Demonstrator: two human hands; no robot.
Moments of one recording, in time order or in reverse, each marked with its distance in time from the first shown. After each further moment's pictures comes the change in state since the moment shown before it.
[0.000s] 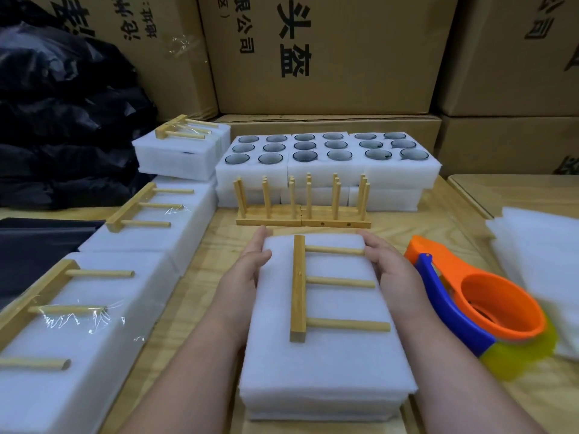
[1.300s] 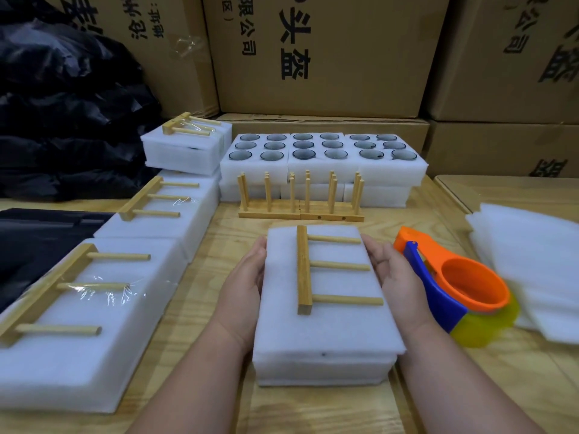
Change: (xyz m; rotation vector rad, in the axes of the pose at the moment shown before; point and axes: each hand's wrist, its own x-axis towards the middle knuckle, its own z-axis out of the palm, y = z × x) left_hand -0.030 -0.018 -0.009 -0.010 -0.064 0.061; right_hand -0.063 -0.019 0.020 0.291 -0.011 0.068
